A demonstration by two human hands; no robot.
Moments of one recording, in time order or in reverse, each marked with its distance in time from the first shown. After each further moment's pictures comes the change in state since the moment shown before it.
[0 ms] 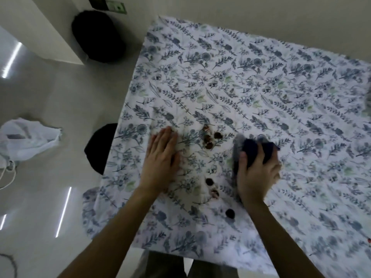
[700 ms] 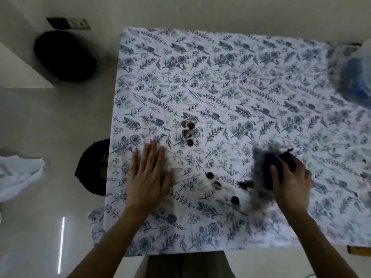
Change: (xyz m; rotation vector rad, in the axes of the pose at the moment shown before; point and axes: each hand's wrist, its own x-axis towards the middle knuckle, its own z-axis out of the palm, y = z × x) left_hand -0.032 -0.031 -0.021 0.218 -0.152 0.123; right_hand -0.040 0.074 -0.065 -0.147 0.029 -0.039
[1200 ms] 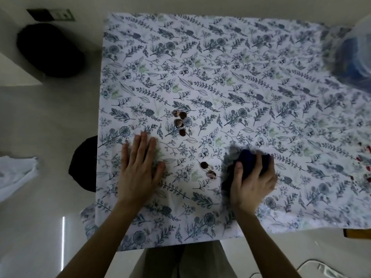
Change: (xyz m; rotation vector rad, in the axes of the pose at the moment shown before) left_hand 0.000 0.000 0.004 -0.031 0.037 0.006; right_hand -0.053 -0.068 0.054 0.212 0.109 0.333
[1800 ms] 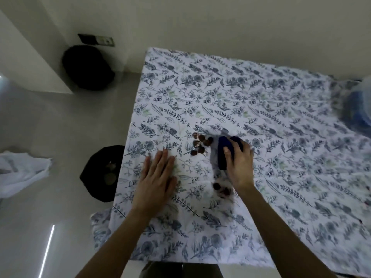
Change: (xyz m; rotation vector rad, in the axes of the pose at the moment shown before) left_hand -0.004 -0.008 0.002 -0.032 0.018 0.033; right_hand 0.067 -0.092 0.010 0.107 -0.314 -0.455
